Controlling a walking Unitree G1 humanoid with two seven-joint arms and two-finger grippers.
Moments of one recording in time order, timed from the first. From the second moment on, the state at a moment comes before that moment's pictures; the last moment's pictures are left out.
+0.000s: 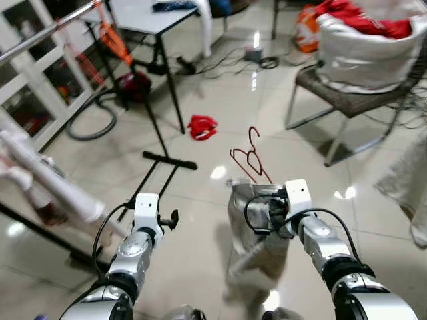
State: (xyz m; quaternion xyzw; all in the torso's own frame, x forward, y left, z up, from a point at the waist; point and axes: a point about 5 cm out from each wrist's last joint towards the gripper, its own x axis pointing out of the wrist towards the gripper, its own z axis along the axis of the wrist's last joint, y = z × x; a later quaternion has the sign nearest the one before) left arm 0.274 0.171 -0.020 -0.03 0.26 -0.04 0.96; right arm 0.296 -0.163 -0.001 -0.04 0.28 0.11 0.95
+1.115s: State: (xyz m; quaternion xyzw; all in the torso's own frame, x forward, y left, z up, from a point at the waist) left arm 0.302 0.146 0.116 -0.06 -0.08 -0.14 0.99; right arm 0.286 -0.165 0.096 0.07 0.11 0.21 0.97
